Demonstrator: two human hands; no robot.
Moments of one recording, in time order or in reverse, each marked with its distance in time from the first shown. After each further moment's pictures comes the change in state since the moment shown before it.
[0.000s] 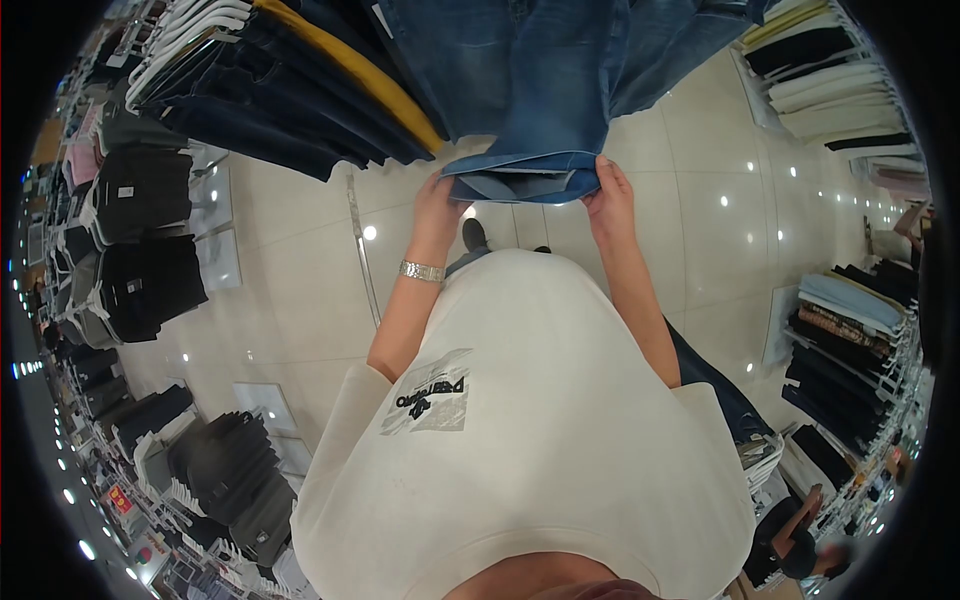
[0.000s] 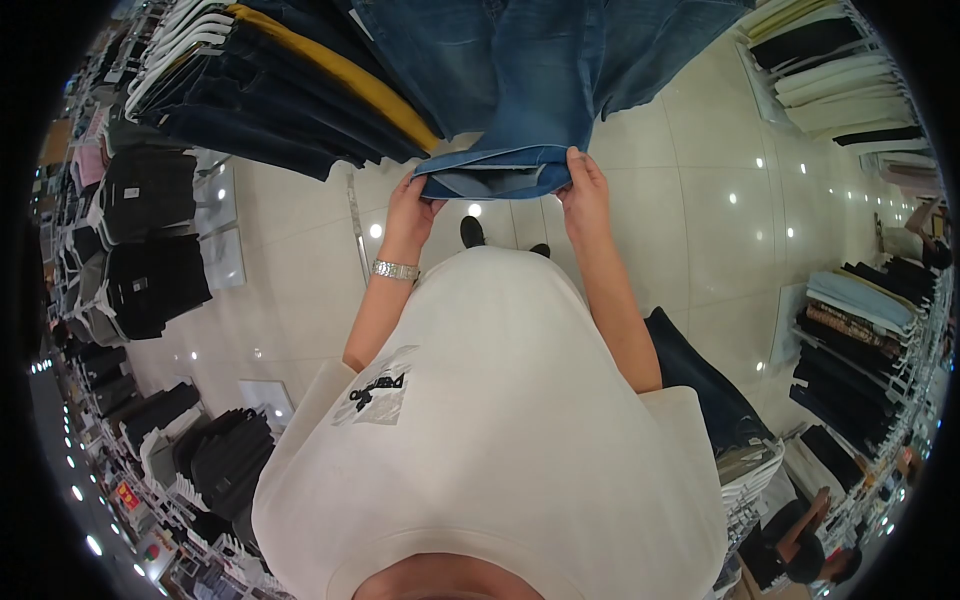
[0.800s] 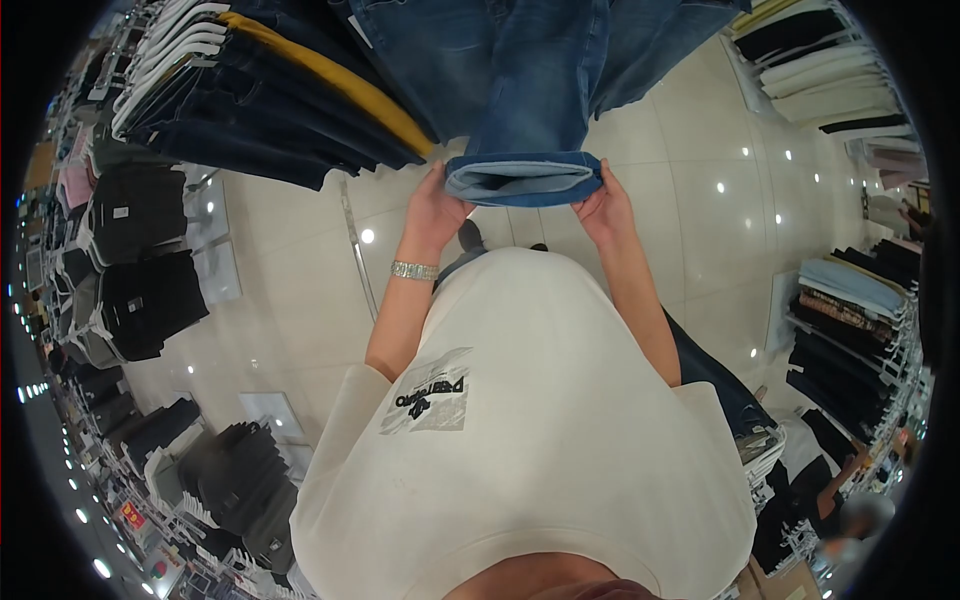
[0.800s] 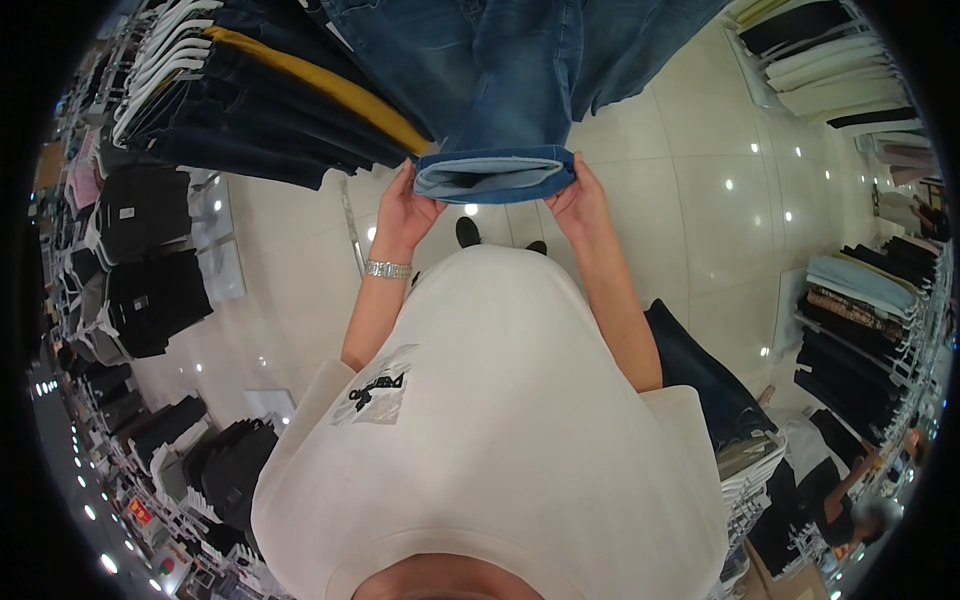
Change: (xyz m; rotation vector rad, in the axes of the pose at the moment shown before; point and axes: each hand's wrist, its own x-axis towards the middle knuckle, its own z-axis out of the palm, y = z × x) left_hand -0.007 0.031 0.043 -0.350 -0.258 -0.255; right_hand 0.014 -0.004 -0.023 0.406 -0.029 0.258
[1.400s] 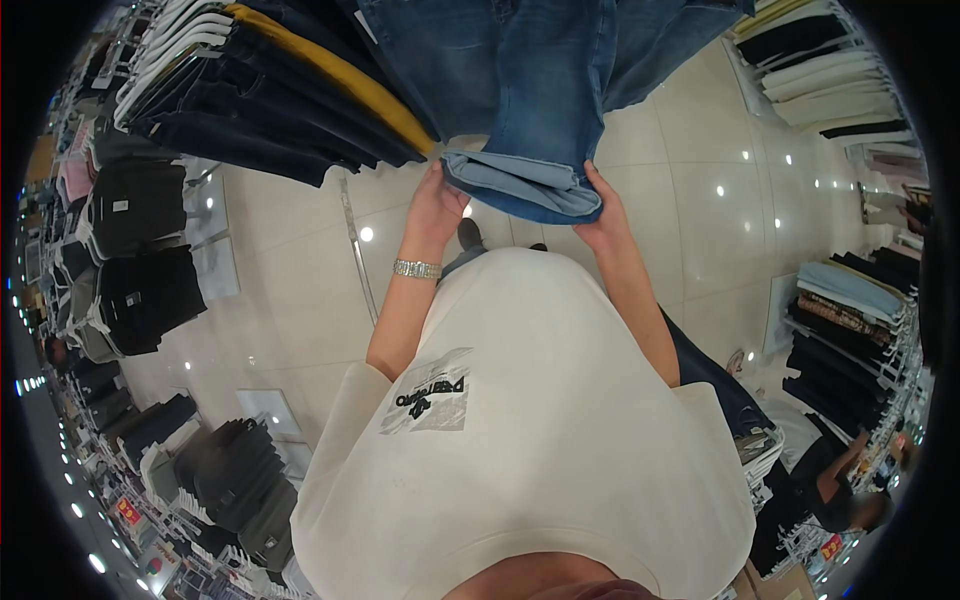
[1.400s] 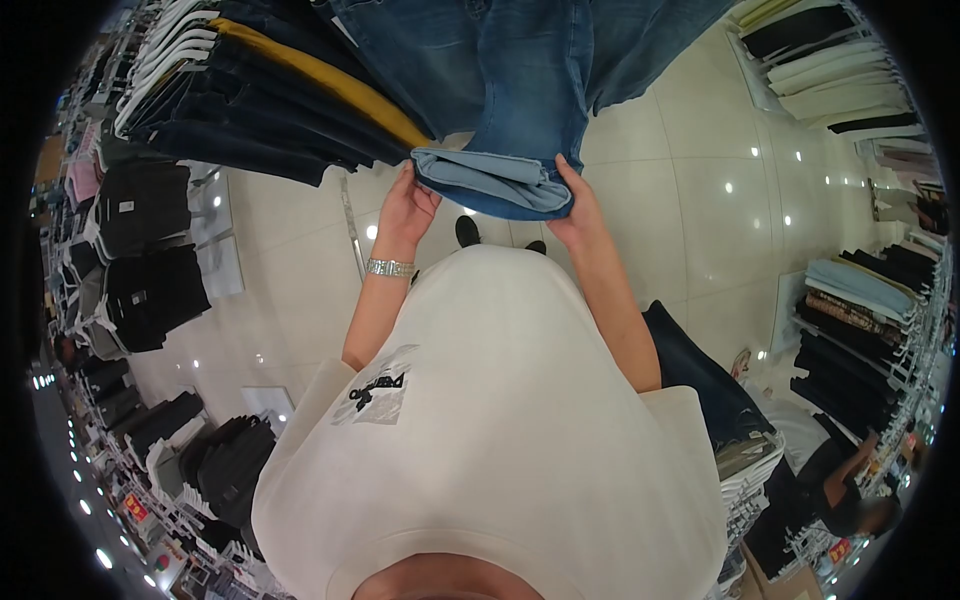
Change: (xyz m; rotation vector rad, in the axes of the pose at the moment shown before) left_hand 0.017 -0.007 -0.041 0.021 0.033 0.172; right_hand -0.007 0.010 0.012 0.005 0.025 0.164
